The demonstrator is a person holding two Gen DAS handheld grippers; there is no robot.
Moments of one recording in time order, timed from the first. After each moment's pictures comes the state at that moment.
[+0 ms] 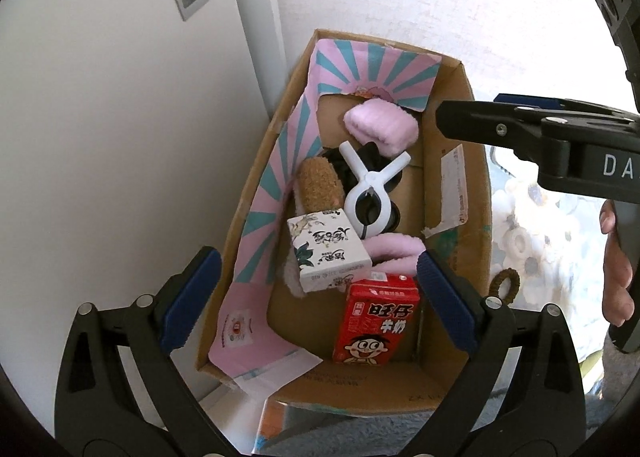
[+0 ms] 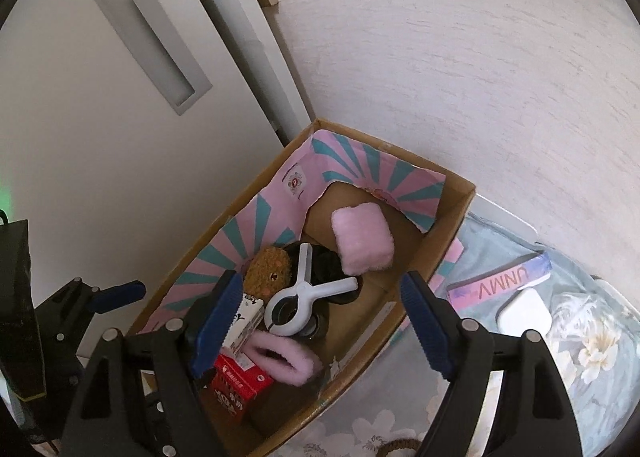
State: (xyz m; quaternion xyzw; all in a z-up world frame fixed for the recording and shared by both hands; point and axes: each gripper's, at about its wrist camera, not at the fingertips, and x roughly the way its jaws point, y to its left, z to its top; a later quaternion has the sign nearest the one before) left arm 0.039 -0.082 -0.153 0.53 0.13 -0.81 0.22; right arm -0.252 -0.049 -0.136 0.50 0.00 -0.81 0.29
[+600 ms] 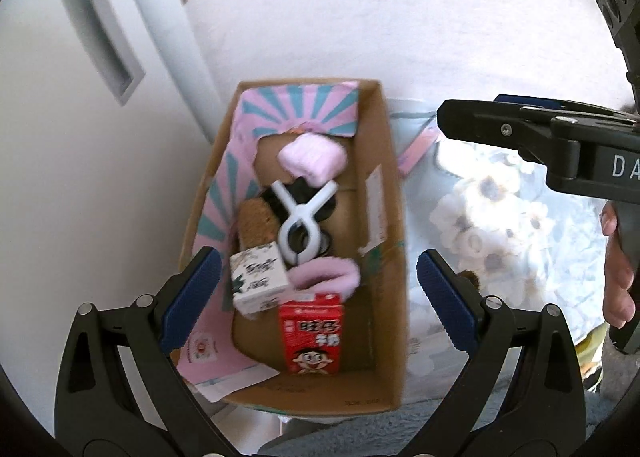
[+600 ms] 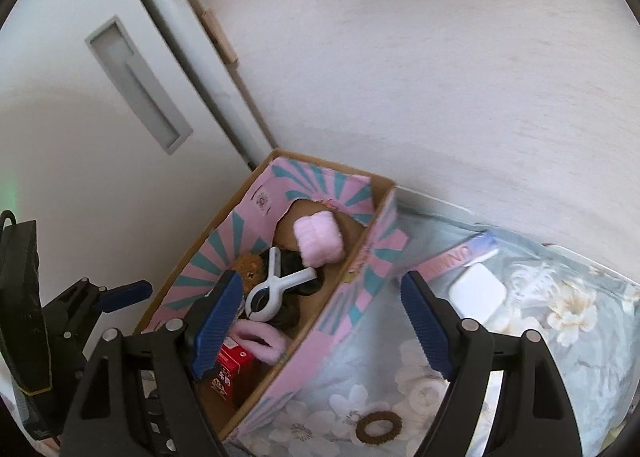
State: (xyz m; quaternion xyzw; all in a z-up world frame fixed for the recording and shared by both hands) left arm 0.016 -0.024 -0.126 0.50 0.07 -0.85 0.16; right arm -0.220 0.016 -0.103 0.46 -0.05 -0.85 0.24
